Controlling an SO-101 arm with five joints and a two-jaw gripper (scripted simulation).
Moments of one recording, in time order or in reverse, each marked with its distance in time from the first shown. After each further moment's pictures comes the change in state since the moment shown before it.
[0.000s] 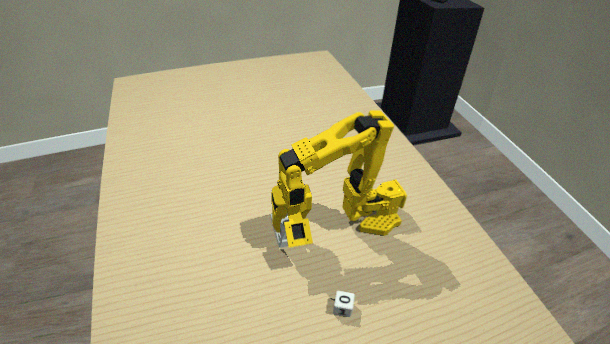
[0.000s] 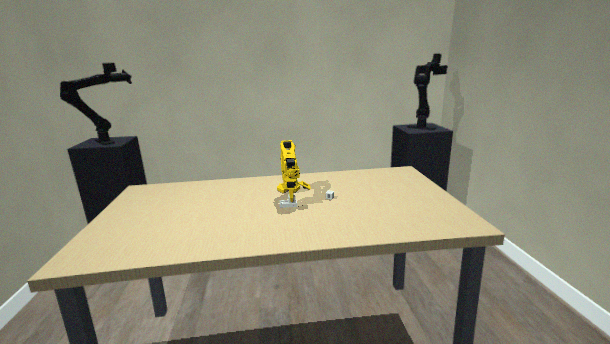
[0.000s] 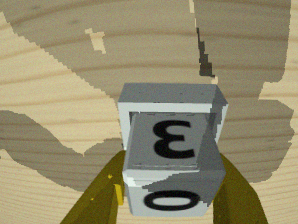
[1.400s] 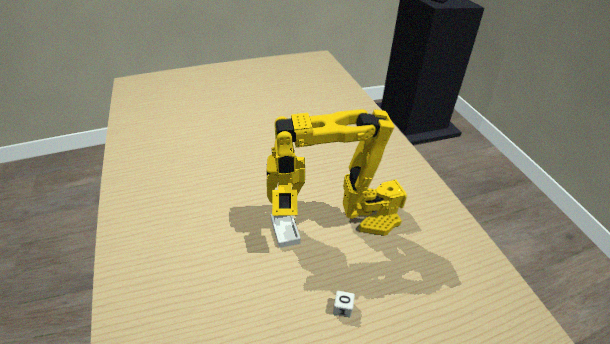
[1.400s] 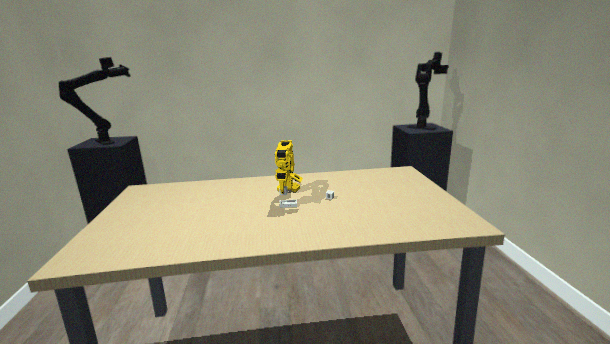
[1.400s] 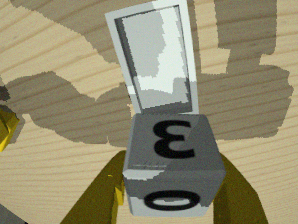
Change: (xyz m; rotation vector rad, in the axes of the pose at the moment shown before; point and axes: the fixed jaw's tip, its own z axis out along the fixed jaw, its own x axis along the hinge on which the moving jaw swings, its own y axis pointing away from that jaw) arm 0.031 -0.003 -0.041 -0.002 -0.006 0.204
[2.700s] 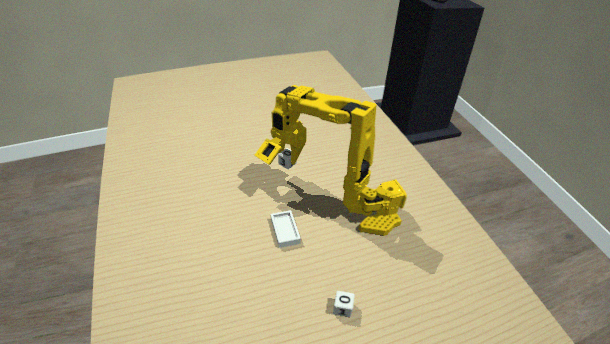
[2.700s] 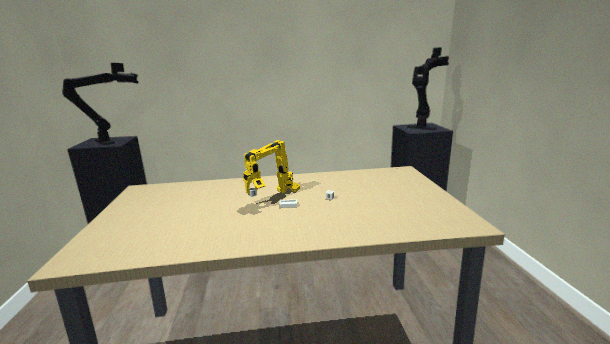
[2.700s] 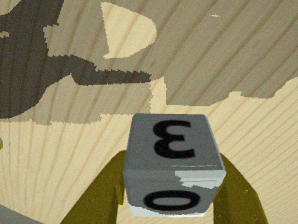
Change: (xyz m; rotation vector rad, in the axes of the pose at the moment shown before) arm 0.132 0.003 0.018 -0.005 -0.025 0.767
